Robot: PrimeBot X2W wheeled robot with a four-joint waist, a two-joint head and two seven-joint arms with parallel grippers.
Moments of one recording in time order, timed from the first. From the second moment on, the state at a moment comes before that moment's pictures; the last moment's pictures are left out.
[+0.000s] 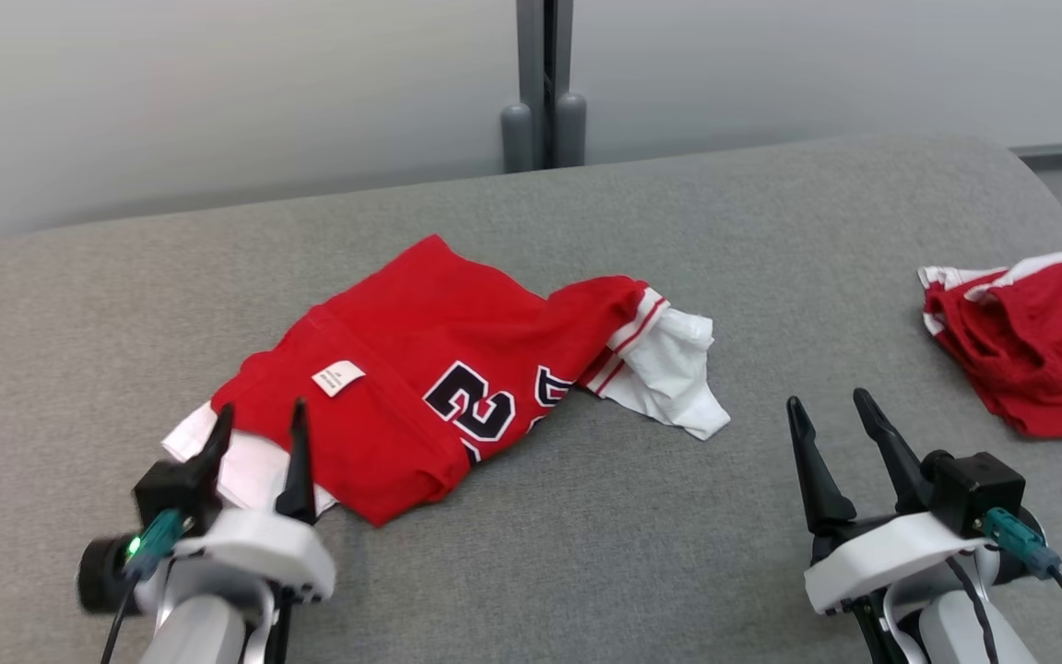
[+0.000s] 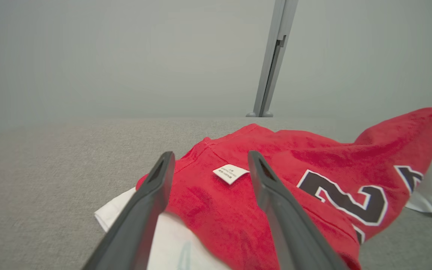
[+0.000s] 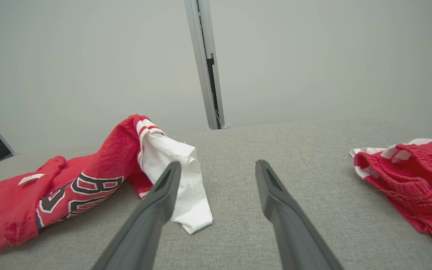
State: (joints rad) left arm -0.28 0.14 -0.27 0.50 -0.40 0.16 -0.26; right arm -0.22 -0.05 0.14 0.40 0.24 0.13 -0.26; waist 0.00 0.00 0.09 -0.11
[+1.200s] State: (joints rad) left arm 0.07 0.05 0.03 0.37 -0.16 0.02 -0.26; right arm -0.12 -0.05 0.20 0.46 0.24 0.13 -0.26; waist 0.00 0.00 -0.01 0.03
